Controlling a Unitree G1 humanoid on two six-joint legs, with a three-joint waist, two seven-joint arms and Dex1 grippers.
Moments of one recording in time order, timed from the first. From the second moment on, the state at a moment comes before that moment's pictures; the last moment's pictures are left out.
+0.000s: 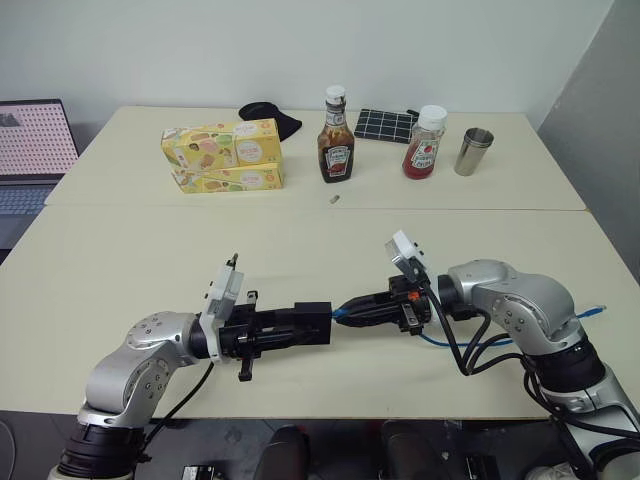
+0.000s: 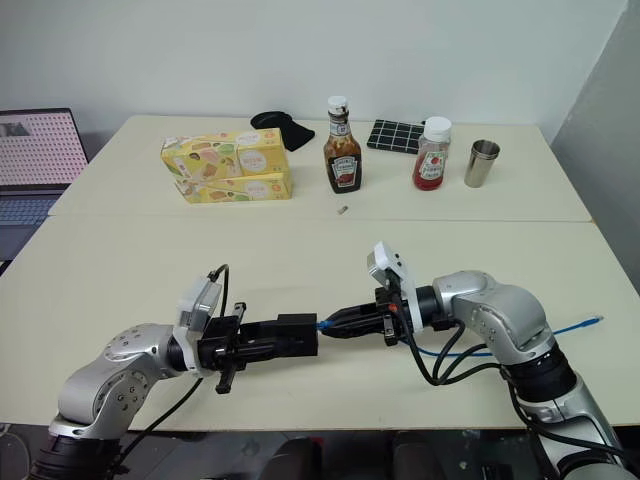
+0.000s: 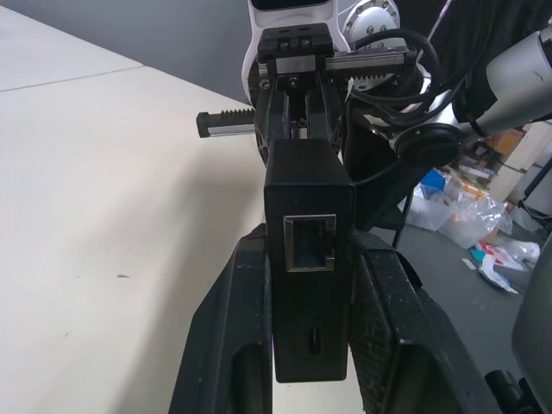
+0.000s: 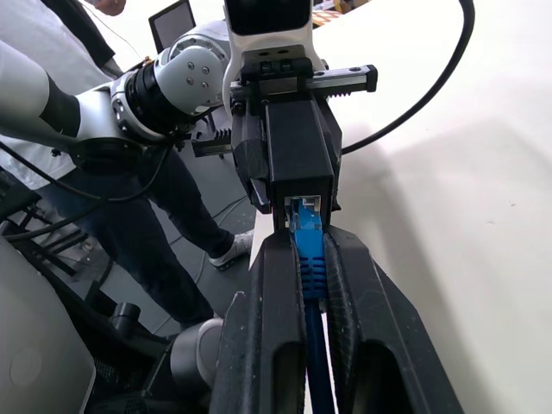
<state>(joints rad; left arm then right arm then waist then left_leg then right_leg) -0.09 0.64 0.04 -0.25 -0.73 0.47 -1.27 -0.56 -0.54 0.27 -0.26 0.69 0.88 1.09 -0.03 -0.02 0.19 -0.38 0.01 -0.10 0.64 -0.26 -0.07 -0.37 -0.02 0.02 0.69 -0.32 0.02</state>
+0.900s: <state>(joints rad) -0.11 0.68 0.09 -0.24 -0.77 0.52 -1.21 -0.53 -0.60 0.23 -0.33 0.73 0.91 1.06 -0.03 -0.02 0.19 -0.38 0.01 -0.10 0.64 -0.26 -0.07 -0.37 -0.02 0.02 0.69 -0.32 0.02</state>
